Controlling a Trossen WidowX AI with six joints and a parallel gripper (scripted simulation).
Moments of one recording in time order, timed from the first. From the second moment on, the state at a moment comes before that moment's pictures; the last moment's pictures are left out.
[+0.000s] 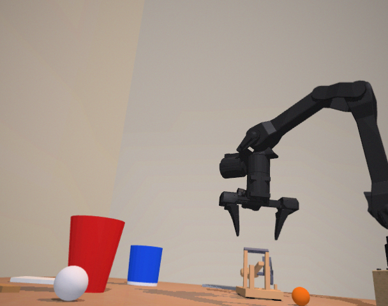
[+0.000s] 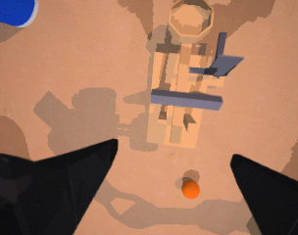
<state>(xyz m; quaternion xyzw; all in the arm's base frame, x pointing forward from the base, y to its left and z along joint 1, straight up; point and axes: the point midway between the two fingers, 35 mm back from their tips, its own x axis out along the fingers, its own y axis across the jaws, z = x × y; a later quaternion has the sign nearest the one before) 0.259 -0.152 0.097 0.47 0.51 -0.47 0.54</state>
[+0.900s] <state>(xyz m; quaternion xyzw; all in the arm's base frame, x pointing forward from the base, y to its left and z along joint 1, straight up) 0.258 -0.152 0.095 0.27 0.64 -0.27 0.67</state>
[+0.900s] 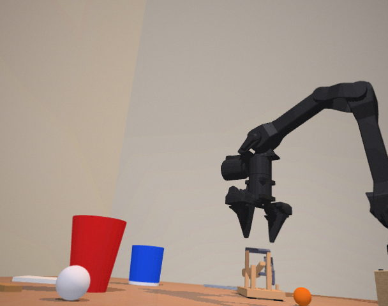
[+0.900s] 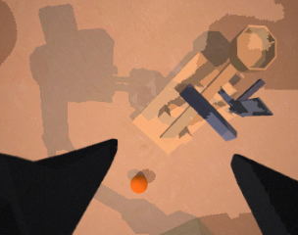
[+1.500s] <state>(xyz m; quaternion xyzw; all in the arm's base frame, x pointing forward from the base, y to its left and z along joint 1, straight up) 0.257 -0.150 0.096 0.06 0.69 -0.07 0.72</state>
